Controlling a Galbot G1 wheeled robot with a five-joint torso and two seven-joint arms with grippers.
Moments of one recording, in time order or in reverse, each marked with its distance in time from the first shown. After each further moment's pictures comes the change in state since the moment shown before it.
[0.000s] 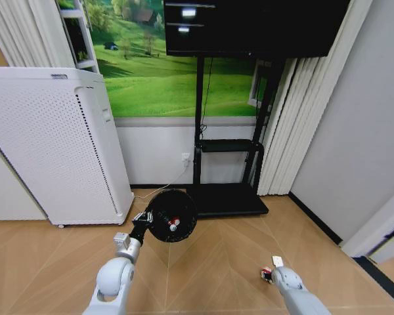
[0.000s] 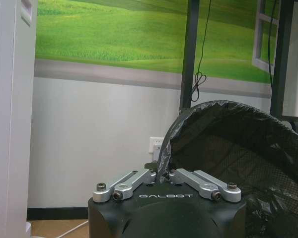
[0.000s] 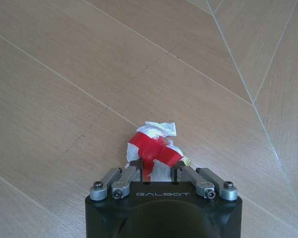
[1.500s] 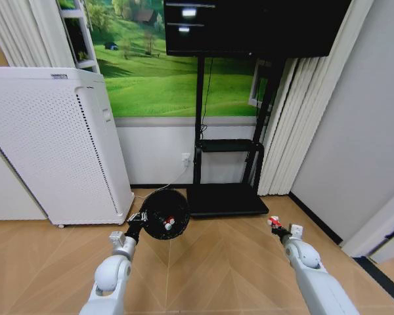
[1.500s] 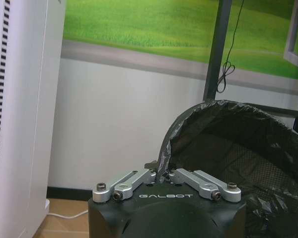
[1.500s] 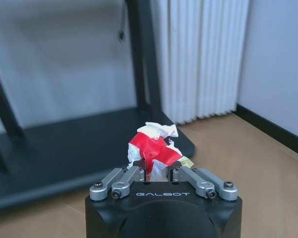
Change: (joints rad) left arm -0.045 0.033 -0.049 0.105 -0.101 0.002 -0.026; right arm -0.020 0.038 0.249 0.449 0.041 0.268 -0.059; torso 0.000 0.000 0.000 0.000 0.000
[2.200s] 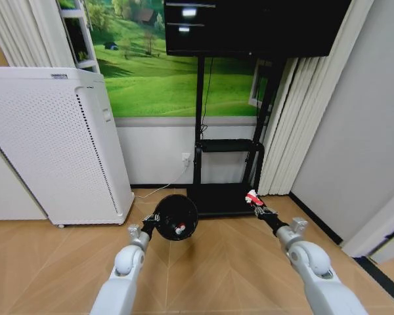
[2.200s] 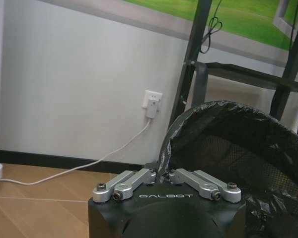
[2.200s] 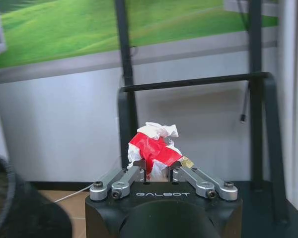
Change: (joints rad) left arm -0.184 0.000 0.170 0.266 -0.054 0.013 -0.023; right arm -0.169 -0.044 0.019 0.362 0.039 0.105 -0.339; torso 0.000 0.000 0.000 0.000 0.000
